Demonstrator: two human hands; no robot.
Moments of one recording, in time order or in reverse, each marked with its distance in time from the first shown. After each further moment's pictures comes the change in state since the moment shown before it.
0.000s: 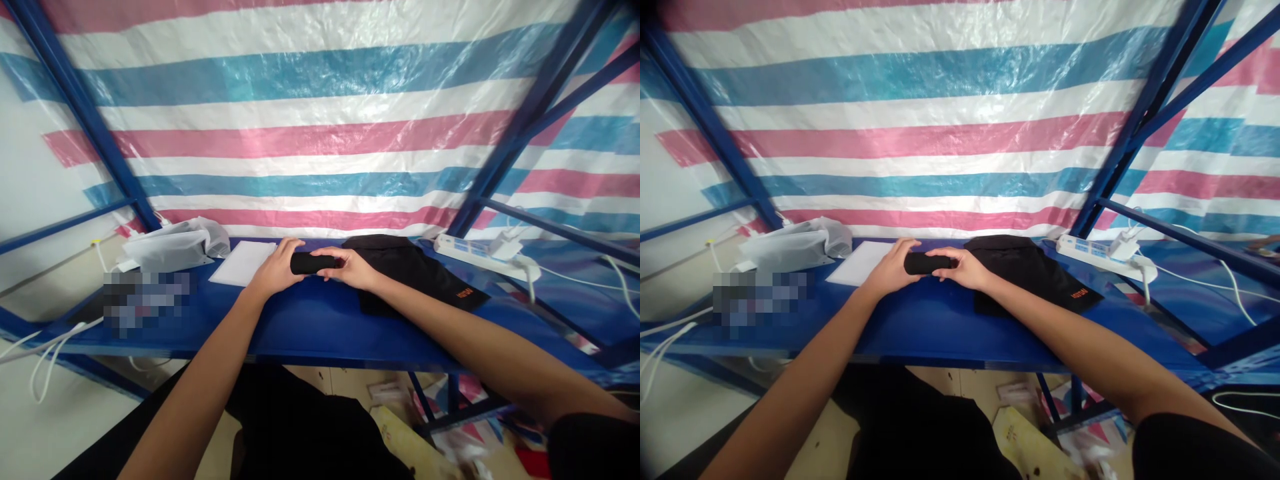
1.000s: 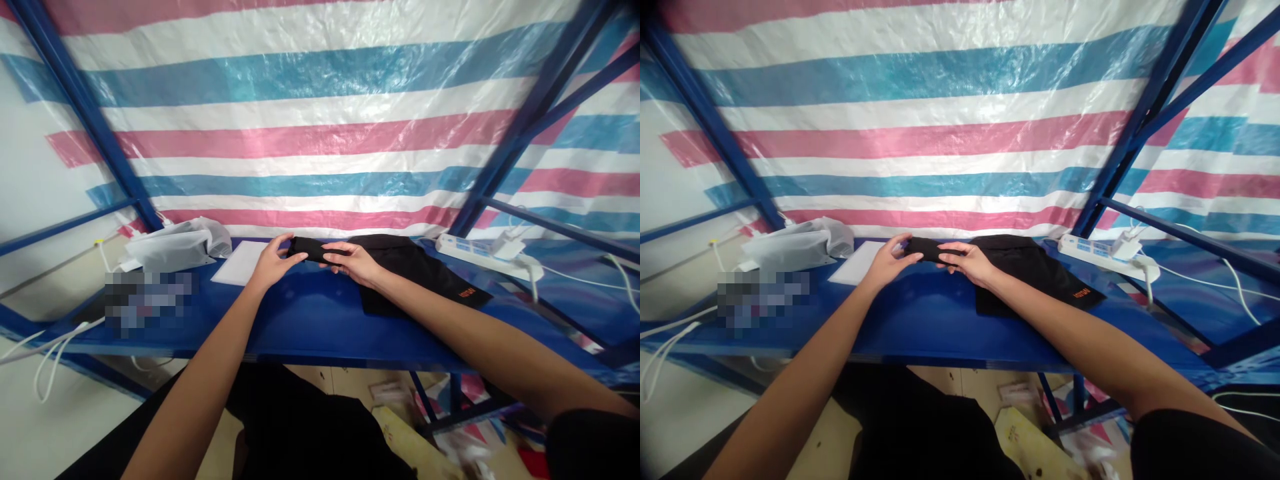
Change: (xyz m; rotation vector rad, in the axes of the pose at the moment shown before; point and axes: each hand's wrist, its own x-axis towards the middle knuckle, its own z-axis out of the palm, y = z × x) left_hand 0.007 -0.016 0.007 -0.674 0.203 -0.316; right_hand 0.006 0.000 0.001 0.456 0.252 0.242
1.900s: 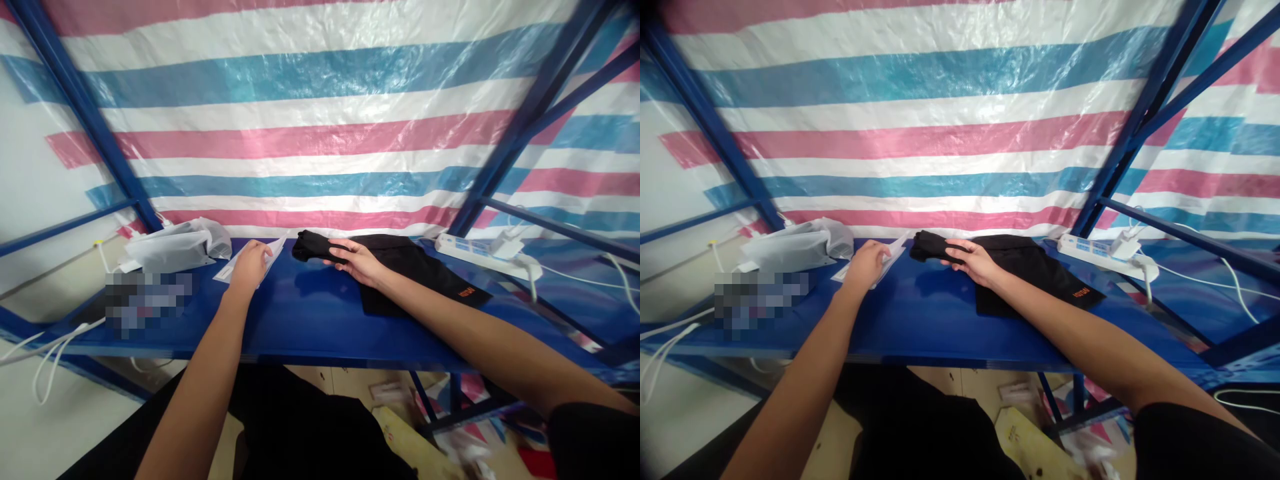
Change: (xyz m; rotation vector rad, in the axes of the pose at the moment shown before) left_hand -0.004 -0.006 -0.054 0.927 0.063 0.077; right_hand 0.004 0.000 -0.010 0.139 0.063 0.030
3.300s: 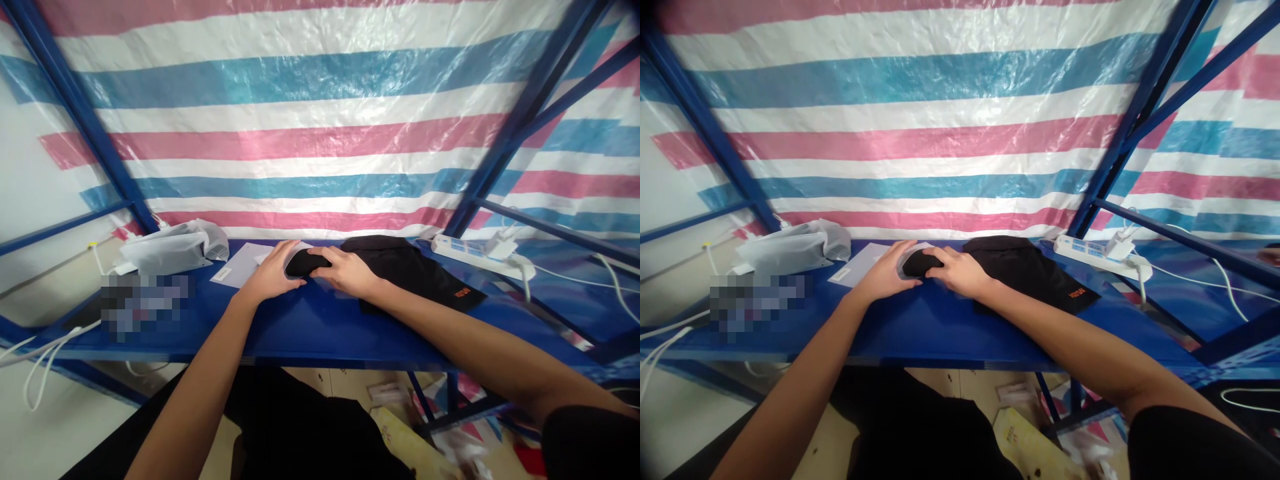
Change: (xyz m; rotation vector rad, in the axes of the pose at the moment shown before) left_hand -0.013 0.050 0.001 -0.376 -0.172 0.315; right_hand -0.031 -0.017 0.023 -1.722 -0.358 -0.938
